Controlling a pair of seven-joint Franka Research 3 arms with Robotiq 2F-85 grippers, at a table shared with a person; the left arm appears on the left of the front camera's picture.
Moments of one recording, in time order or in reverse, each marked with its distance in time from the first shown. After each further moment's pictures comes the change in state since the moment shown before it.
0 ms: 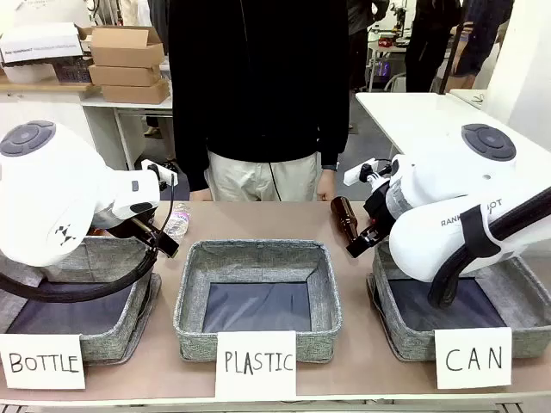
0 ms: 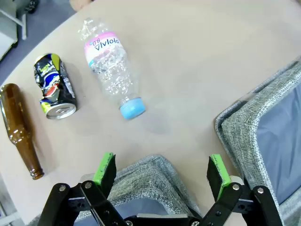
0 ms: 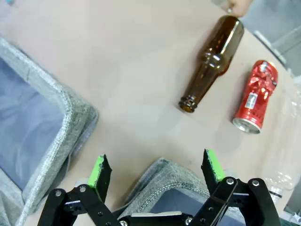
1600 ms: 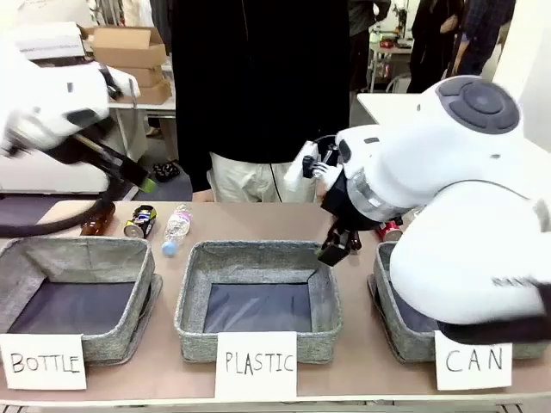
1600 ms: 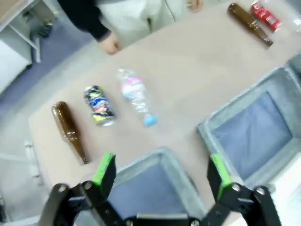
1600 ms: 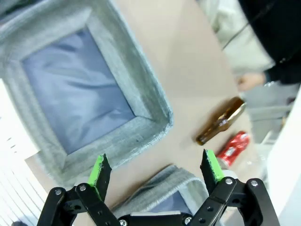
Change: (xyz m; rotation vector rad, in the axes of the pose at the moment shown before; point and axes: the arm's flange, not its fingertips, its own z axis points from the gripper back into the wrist) left arm 0.026 0.011 0.206 0.054 -0.174 -0.014; right arm 0.036 0.139 0.128 -0.083 -0.077 0.521
